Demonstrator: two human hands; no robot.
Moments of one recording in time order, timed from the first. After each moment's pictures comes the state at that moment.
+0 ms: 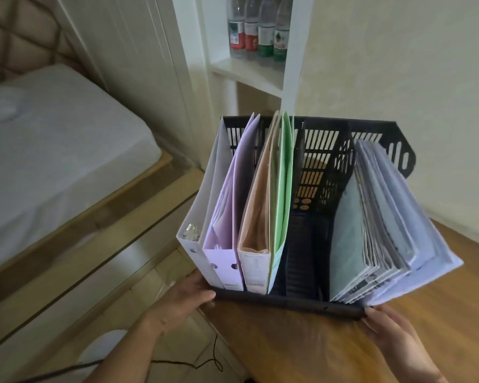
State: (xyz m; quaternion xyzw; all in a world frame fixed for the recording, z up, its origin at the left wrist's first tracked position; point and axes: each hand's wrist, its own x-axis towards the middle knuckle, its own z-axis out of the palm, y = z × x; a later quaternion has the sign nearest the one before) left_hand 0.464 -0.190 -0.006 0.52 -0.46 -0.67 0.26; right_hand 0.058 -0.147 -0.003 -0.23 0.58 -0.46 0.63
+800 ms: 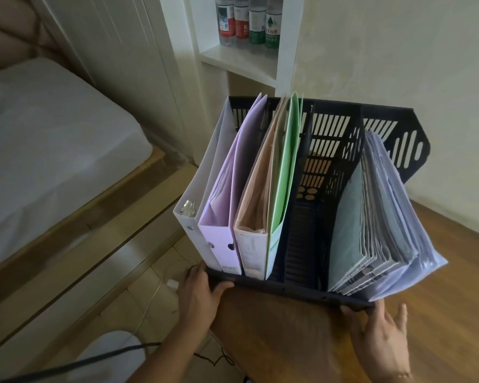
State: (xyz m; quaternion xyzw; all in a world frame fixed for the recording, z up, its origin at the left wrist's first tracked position) left_hand 0.406 -0.201 -0.039 0.75 -0.58 -0.22 0.23; right_hand 0.085 -0.149 -0.040 -0.57 0.79 -0.17 0.14
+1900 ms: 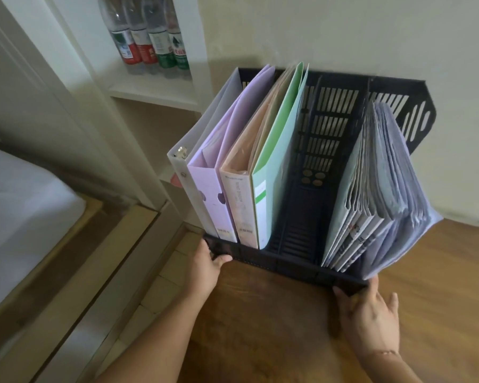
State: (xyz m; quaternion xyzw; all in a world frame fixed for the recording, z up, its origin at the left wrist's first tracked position) left_hand 0.316 -0.399 -0.026 0.67 -0.58 -0.39 0.25; right_hand 0.074 -0.243 -0.048 -0.42 0.87 -0.25 0.08
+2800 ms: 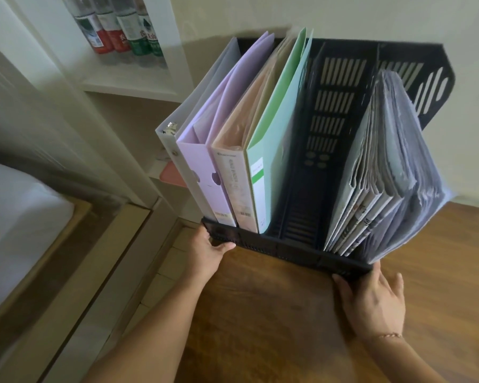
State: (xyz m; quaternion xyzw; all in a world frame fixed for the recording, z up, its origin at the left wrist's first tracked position) left_hand 0.296 -0.430 -0.038 0.65 -0.60 -0.40 0.25; right_hand 0.050 -0.256 -0.069 -0.43 0.88 -0.20 0.05
